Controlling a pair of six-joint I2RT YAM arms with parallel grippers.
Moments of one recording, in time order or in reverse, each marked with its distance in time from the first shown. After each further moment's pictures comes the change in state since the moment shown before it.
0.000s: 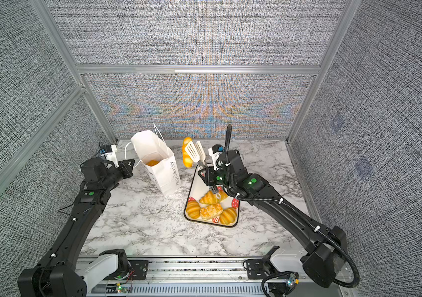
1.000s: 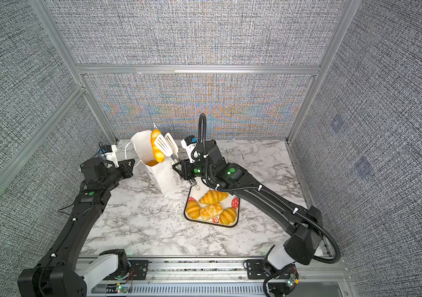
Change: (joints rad) left arm 0.000 0.000 0.000 0.000 0.003 0.000; right arm 0.139 0.240 0.293 0.048 -0.057 -0.063
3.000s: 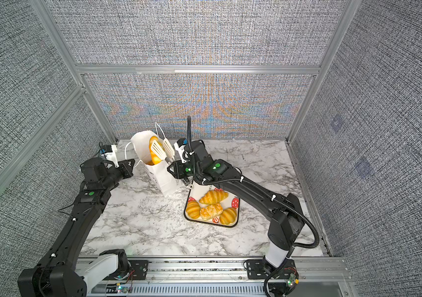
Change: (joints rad) left arm 0.000 0.000 0.000 0.000 0.000 0.000; right arm -0.001 0.168 0.096 -0.047 0.023 0.022
